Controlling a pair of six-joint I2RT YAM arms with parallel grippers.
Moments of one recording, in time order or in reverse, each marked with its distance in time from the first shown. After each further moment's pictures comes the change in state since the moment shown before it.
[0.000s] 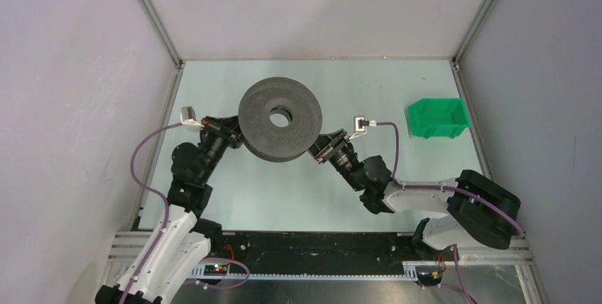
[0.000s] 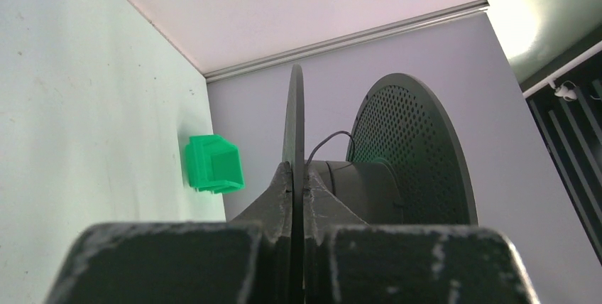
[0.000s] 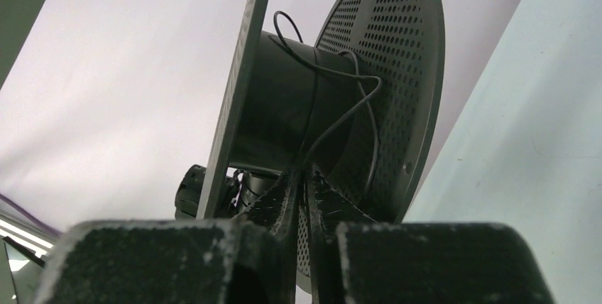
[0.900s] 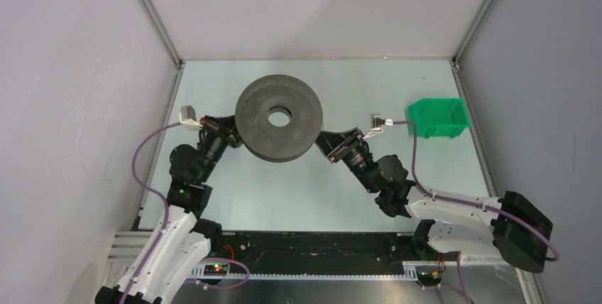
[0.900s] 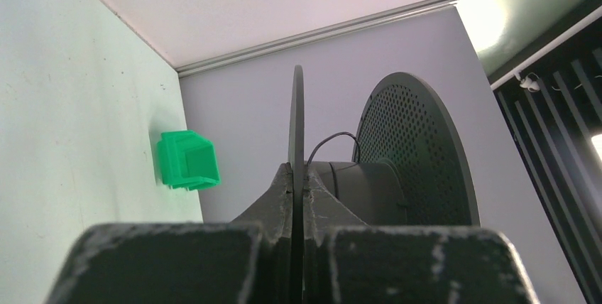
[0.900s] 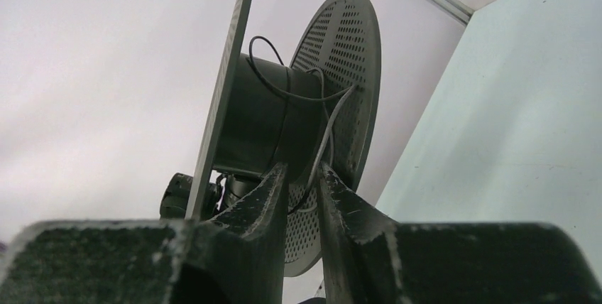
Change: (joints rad) left arm 0.000 -0.006 0.000 0.045 0.027 -0.055; right arm -0.001 -0.278 -0.004 -0.332 0.058 -0.112
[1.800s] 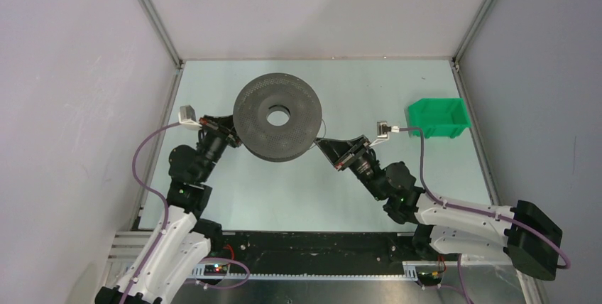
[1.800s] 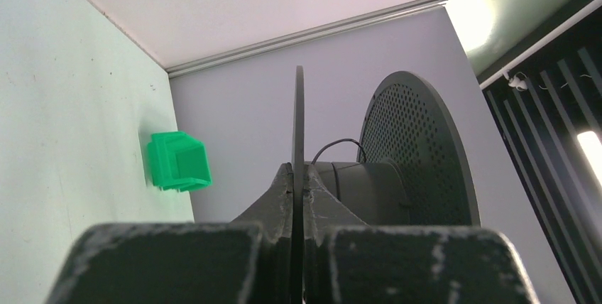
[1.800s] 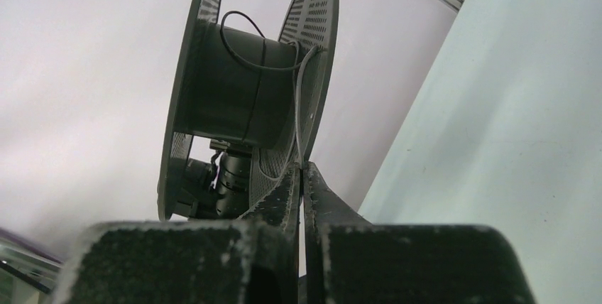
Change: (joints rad) left arm -0.001 -0.003 0.000 0.018 0.004 -0.018; right arm 0.027 -0.138 -0.073 -0.103 0.011 0.006
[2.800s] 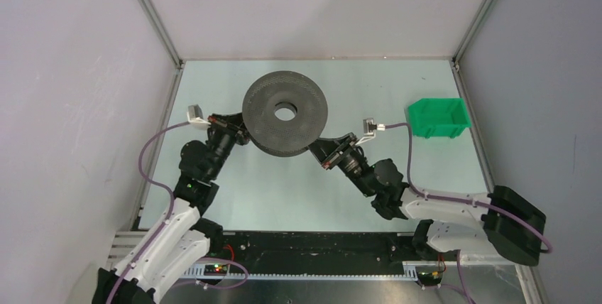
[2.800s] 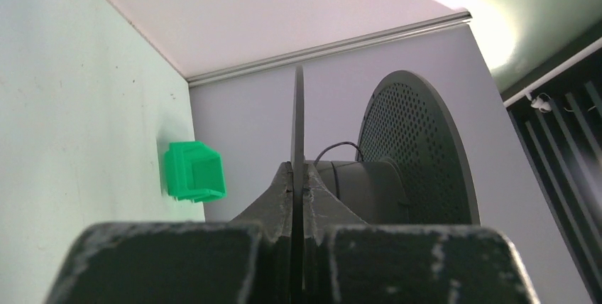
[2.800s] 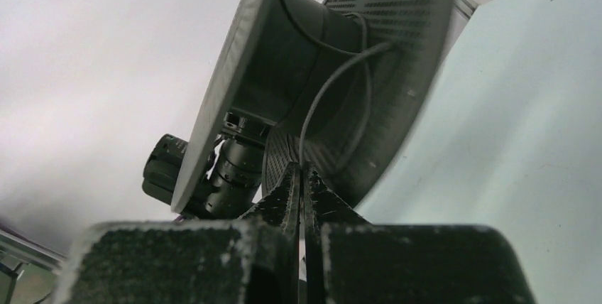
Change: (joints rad) left arm -0.085 0.077 -0.001 0.043 -0.143 0.040; right arm 0.017 0.143 0.044 0.141 -0.036 -0.099
